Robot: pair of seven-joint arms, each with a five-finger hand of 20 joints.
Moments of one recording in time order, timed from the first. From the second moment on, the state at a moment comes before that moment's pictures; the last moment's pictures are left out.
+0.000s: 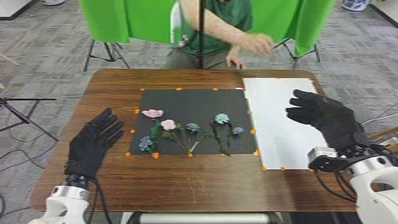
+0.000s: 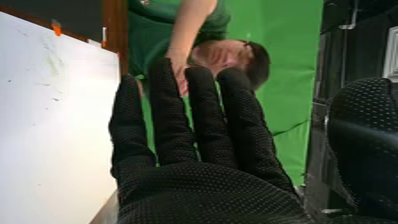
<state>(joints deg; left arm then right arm) 122.7 -74.8 -100.9 -114.5 45.9 -10.1 6.8 -120.0 -64.6 106.7 -124.4 -59.7 -7.8 5.6</state>
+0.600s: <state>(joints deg) 122.8 -73.6 -100.3 -114.3 45.5 -10.1 7.4 -119.8 -64.8 106.3 -124.4 -60.3 -8.6 5.7</state>
